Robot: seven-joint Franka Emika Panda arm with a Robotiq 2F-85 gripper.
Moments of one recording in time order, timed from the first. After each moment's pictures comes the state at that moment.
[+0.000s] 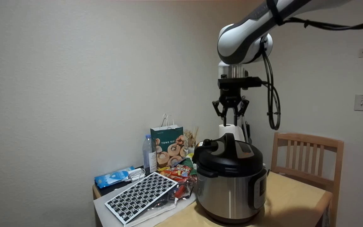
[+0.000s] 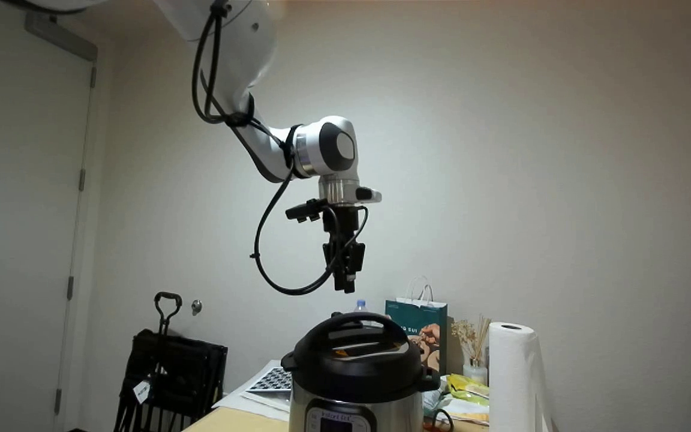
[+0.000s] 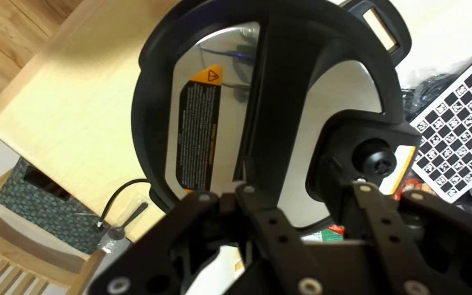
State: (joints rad) arm 0.02 0.03 -0.07 -1.94 -0.07 2.05 0.65
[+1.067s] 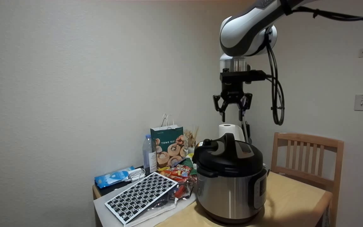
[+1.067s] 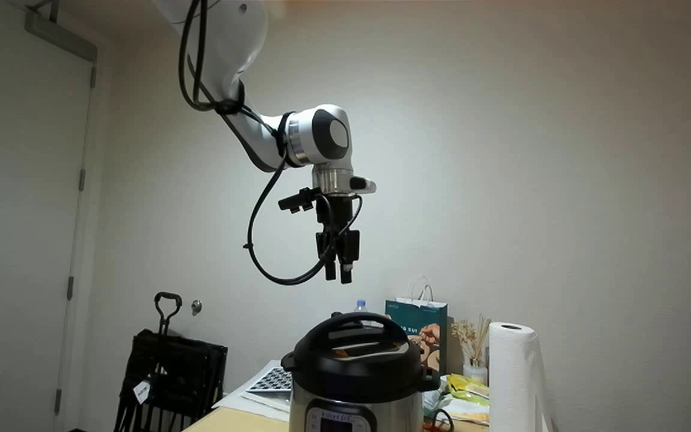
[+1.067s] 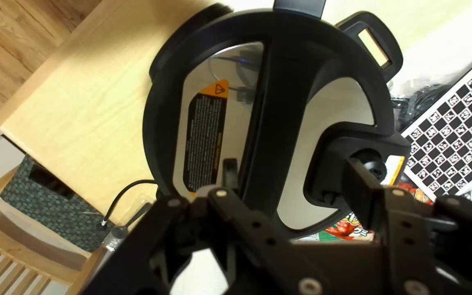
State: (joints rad) arm 0.02 -0.03 -0.06 -1.96 -0.08 2.01 0.65
